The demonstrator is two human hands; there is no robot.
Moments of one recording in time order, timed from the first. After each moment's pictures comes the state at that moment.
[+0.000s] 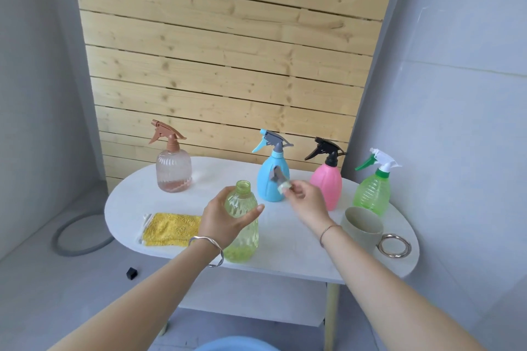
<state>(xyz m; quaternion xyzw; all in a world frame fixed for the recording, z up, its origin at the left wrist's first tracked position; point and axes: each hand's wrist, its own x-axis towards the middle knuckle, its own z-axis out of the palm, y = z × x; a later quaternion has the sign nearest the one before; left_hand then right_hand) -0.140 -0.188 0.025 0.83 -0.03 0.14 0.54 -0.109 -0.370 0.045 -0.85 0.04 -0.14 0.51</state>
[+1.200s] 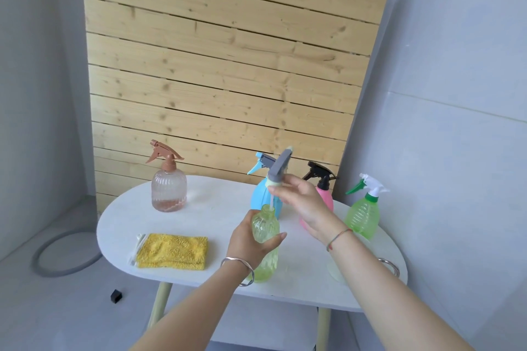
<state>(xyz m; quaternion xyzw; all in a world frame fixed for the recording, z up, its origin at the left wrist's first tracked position) -0.132 -0.238 0.020 0.82 -0.07 0.09 0.56 -0.127 -0.358 0.116 -0.76 -0.09 -0.04 0.64</state>
